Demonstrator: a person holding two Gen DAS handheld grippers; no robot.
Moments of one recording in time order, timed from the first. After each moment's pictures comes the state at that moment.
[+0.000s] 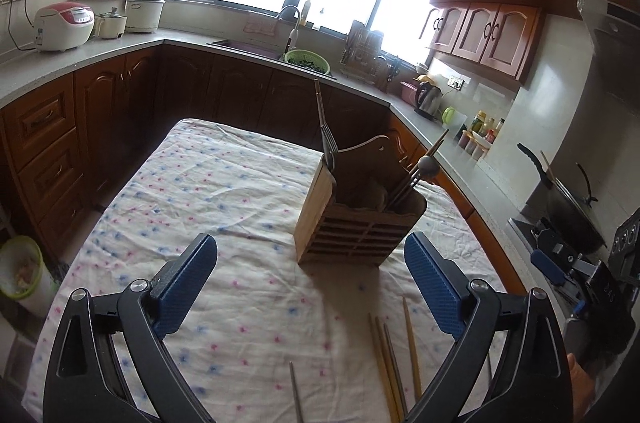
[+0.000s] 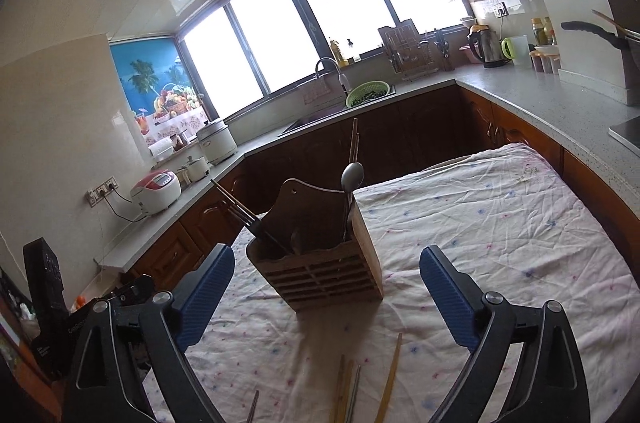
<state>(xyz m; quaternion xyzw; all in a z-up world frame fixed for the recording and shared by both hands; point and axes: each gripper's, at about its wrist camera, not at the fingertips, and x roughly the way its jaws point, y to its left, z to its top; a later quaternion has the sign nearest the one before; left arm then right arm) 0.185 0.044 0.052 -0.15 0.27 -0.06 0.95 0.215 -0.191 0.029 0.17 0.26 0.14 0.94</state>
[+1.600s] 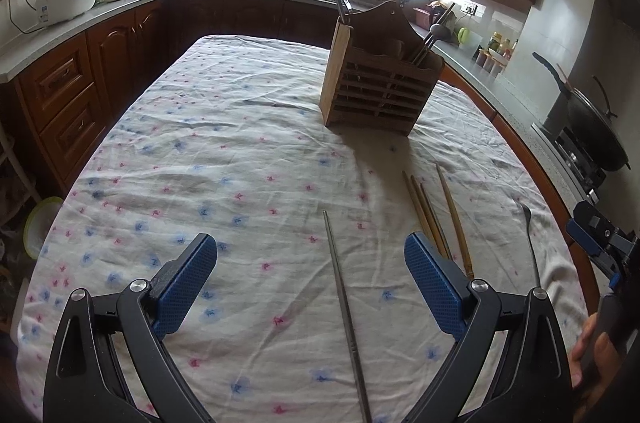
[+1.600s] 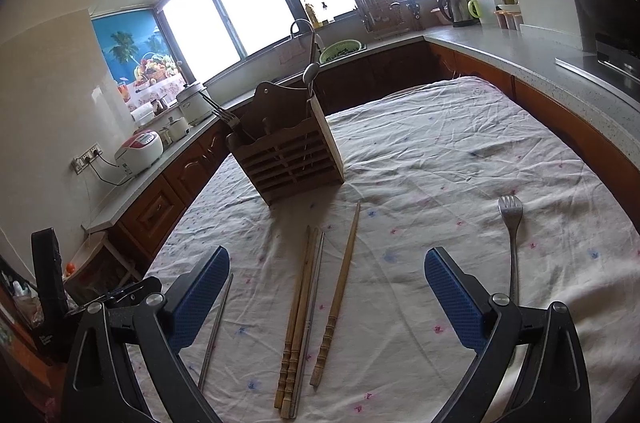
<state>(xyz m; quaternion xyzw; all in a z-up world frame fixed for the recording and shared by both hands) 0.117 0.023 -0.033 -0.09 0.38 -0.05 0.92 0.117 -0.206 -0.037 0.17 0.33 0.11 0.92</state>
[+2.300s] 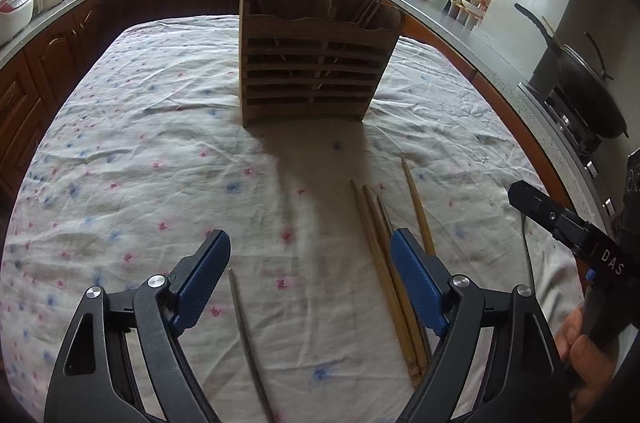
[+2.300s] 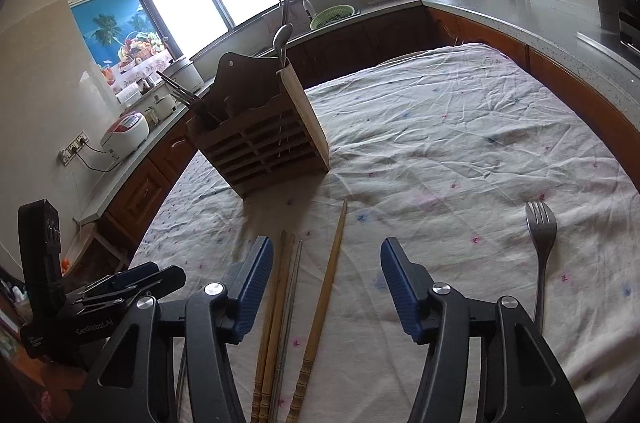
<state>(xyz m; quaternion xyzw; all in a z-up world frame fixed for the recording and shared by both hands) 0.212 -0.057 -0.047 -0.04 0.44 -0.12 0.89 0.195 -0.213 -0.066 0.17 0.39 0.11 0.90</state>
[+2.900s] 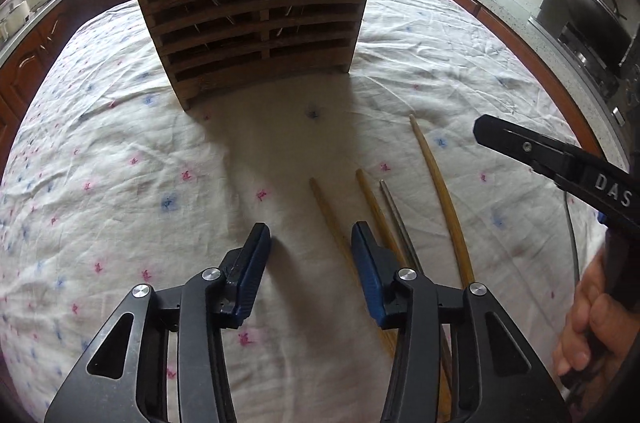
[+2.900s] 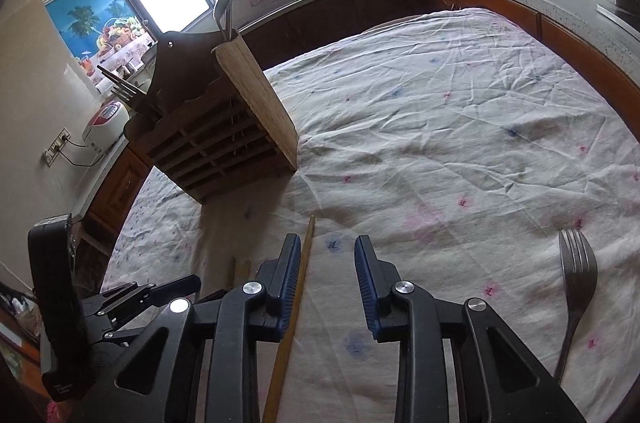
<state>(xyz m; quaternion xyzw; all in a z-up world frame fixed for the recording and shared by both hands) 0.255 -0.094 -0.090 0.03 0.50 -0.13 0.86 0.264 -0.214 -0.110 0.17 0.45 0.11 0.87</state>
